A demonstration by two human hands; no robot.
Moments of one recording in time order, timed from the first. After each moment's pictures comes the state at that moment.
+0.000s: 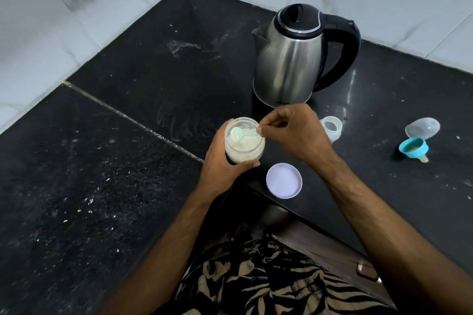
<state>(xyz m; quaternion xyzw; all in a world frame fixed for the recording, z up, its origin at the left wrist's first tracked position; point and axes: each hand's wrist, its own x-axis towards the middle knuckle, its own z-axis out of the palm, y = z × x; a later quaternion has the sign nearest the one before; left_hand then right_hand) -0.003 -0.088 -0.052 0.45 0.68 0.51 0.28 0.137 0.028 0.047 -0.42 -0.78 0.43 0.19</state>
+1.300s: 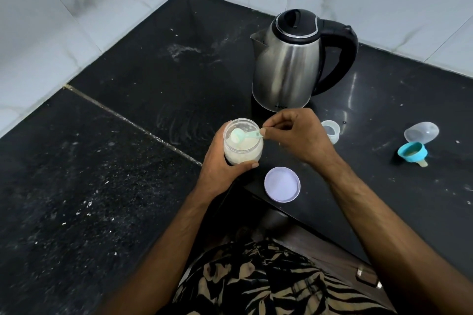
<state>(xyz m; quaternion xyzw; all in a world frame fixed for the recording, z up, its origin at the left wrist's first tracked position) -0.003 -0.084 -0.047 0.45 0.68 0.50 0.29 0.145 0.040 0.037 -0.41 -0.74 0.50 0.20</state>
